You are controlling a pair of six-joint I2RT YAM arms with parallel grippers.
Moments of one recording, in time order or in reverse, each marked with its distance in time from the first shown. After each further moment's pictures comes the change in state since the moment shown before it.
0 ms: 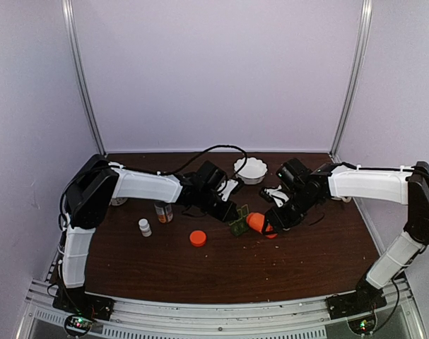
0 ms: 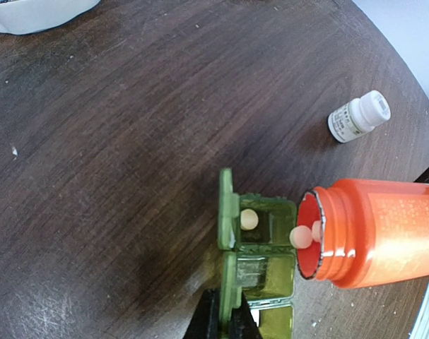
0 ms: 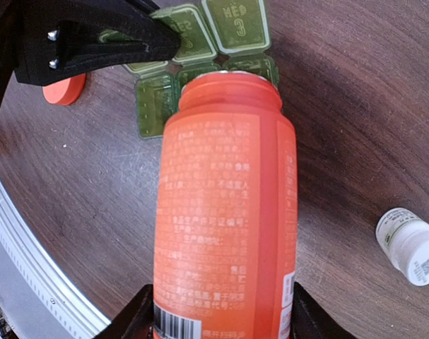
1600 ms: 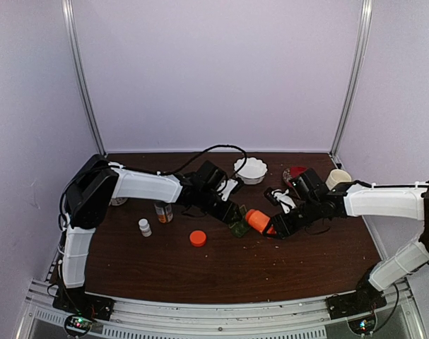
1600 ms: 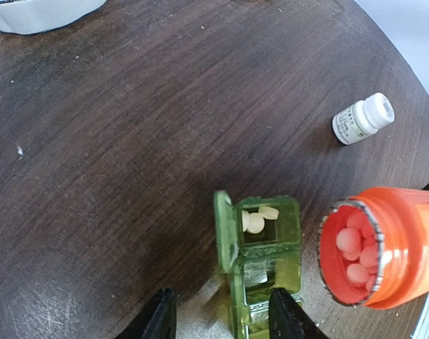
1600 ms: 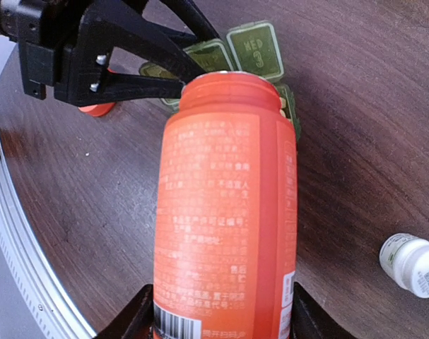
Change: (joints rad) left arm 0.000 -0.001 0.000 0.000 -0.014 -0.002; right arm -0.005 -0.161 -0.250 0.312 -0.038 -0.030
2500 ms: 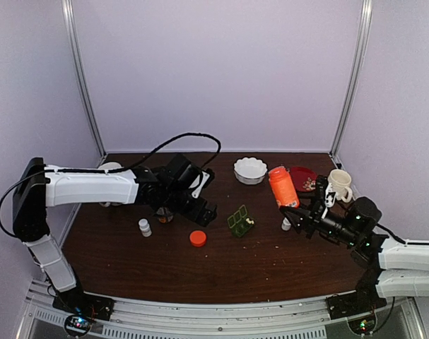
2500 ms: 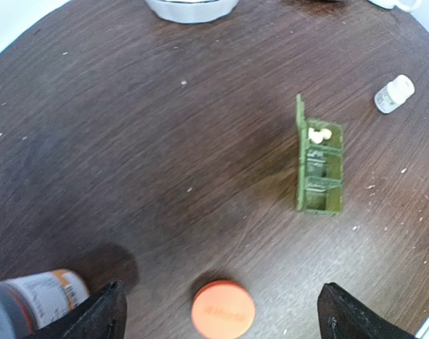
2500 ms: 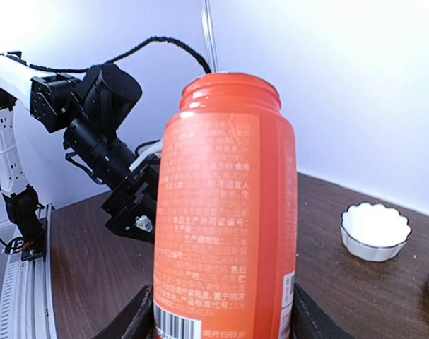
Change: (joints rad) left arm -0.046 -0.439 -0.282 -0.200 -0.389 -0.027; right arm 0.014 -0.550 -0.606 1.091 0.038 -0.019
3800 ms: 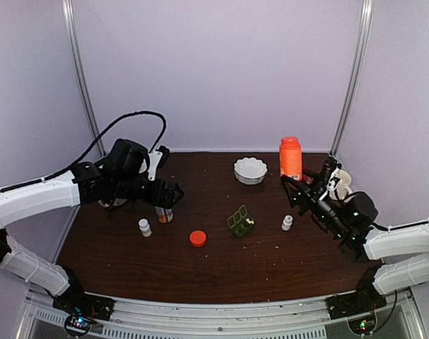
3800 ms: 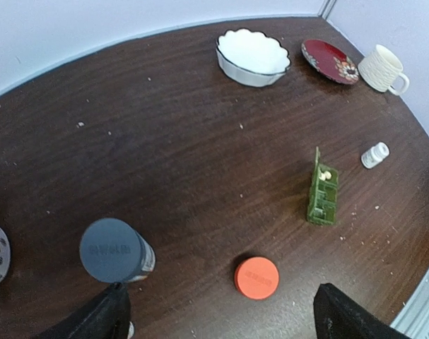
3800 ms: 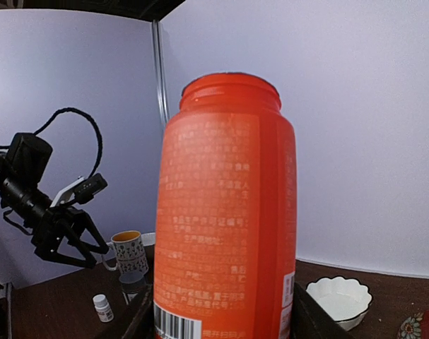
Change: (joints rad) left arm 0.146 -0.411 -0.193 -0.004 0.019 -0.048; right arm 0.037 0.283 0.058 0.517 0.223 0.000
